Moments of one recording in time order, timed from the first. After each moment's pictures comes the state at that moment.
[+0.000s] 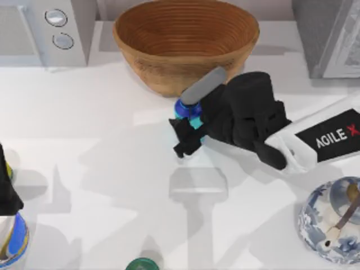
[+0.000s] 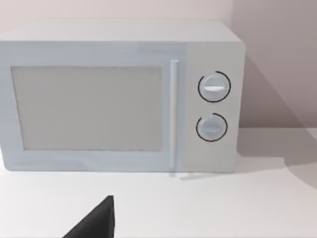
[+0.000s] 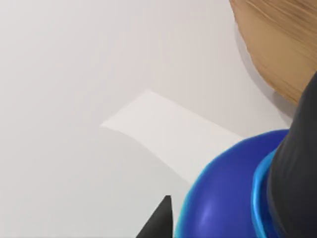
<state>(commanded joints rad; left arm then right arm) 0.00 0.00 0.00 0.00 0.00 0.00 0.58 2.15 1.05 0.60 -0.15 -0.08</state>
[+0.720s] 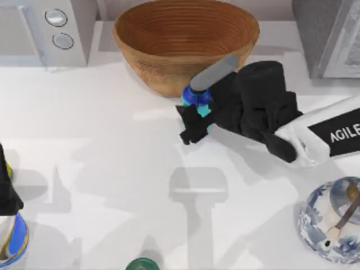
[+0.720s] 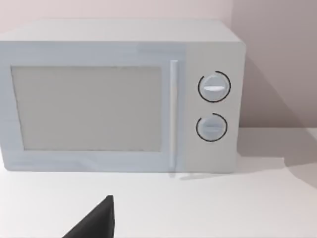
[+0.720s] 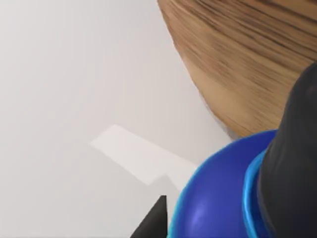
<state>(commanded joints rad) 0.00 0.00 0.00 0.00 0.00 0.00 0.55 2.08 1.03 0.59 -0.13 -0.06</state>
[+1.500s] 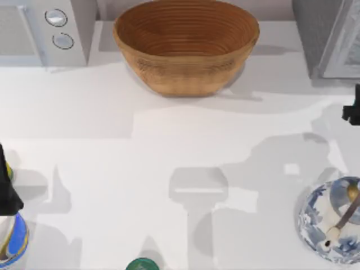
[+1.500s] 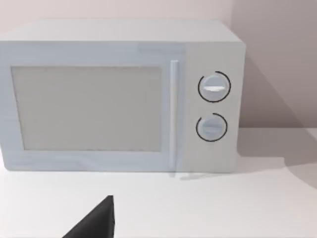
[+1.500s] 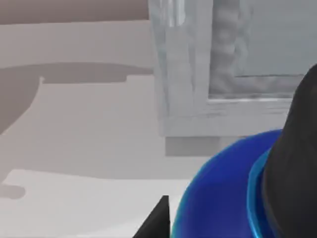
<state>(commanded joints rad) 0.00 0.00 0.00 0.00 0.00 0.00 0.03 1.49 0.50 0.60 0.00 0.07</state>
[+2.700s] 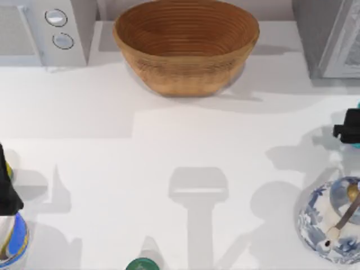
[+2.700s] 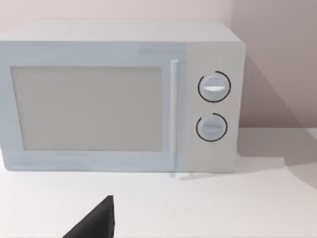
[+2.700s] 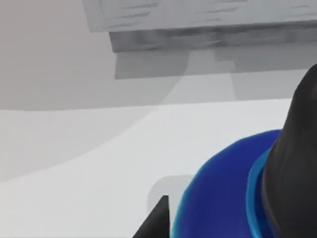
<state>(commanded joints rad) 0.00 0.00 0.00 0.00 0.00 0.00 0.00 1.85 0.54 0.83 0.01 0.08</state>
